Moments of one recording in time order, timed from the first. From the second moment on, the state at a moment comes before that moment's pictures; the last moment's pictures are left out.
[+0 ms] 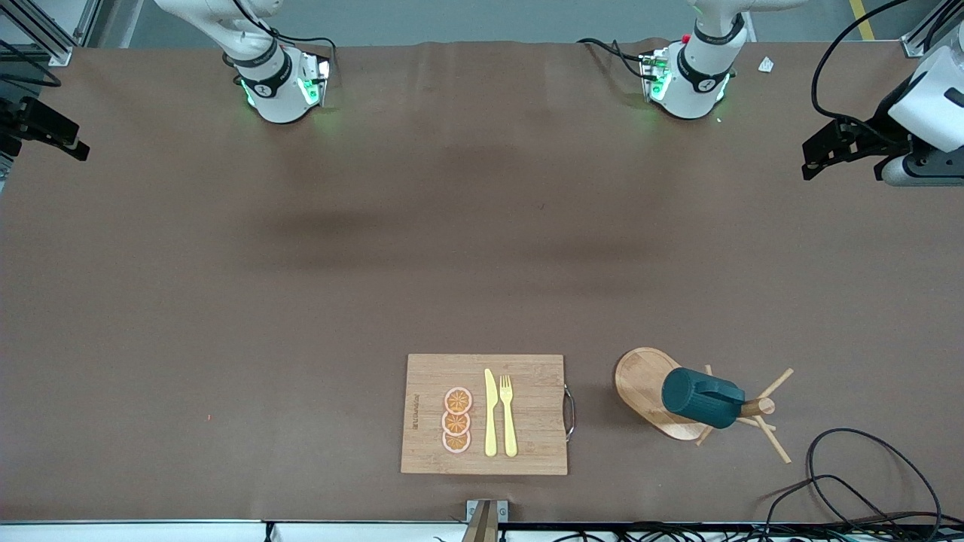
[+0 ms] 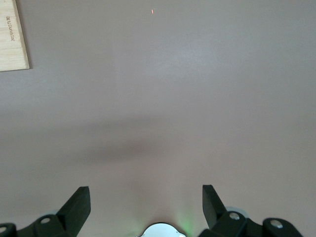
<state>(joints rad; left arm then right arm) -0.02 -0.05 -0.09 -1.56 0.02 1.48 -0.08 -0.05 -0.11 -0.03 -1.56 0.00 1.40 0.01</state>
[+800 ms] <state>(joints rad) -0.04 0.05 -0.11 -1.53 0.02 1.65 -0.35 -0.05 -0.11 -0.03 -1.56 0.00 1.40 0.01</state>
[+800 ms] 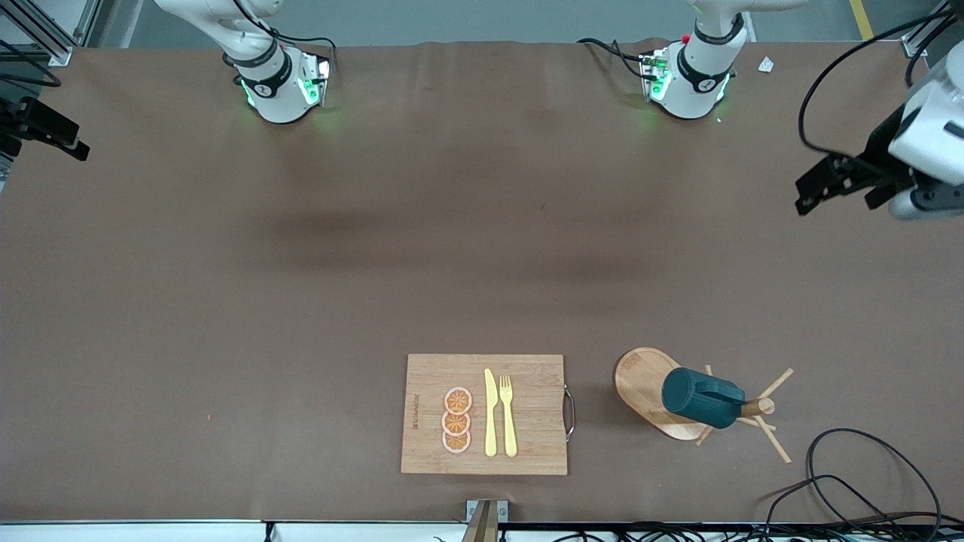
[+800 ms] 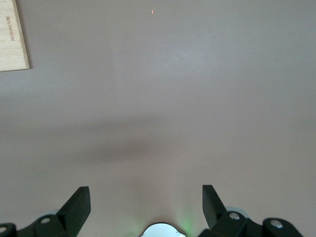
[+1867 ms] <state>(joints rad) -0.04 0.35 -0.12 -1.52 -0.15 2.07 -1.19 -0.05 -0.11 -0.02 -1.56 0.00 1.40 0.01</state>
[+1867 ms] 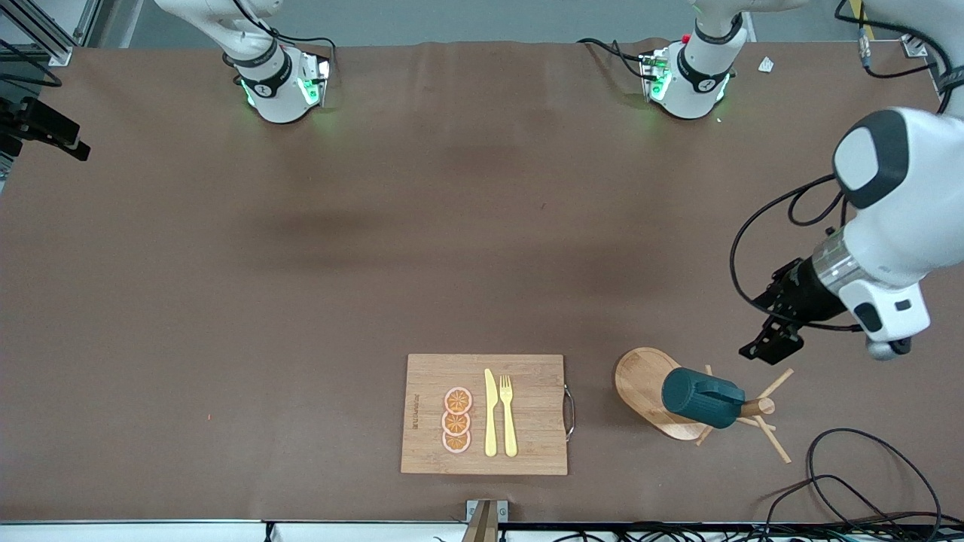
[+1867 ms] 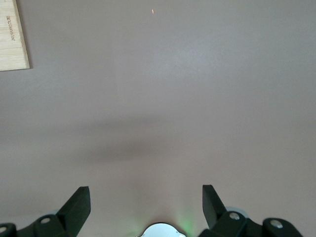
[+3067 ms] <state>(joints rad) -0.06 0.53 -0.14 -1.51 -0.22 2.36 -1.47 -0.05 -0.11 -0.02 -1.56 0.00 1.40 0.01</state>
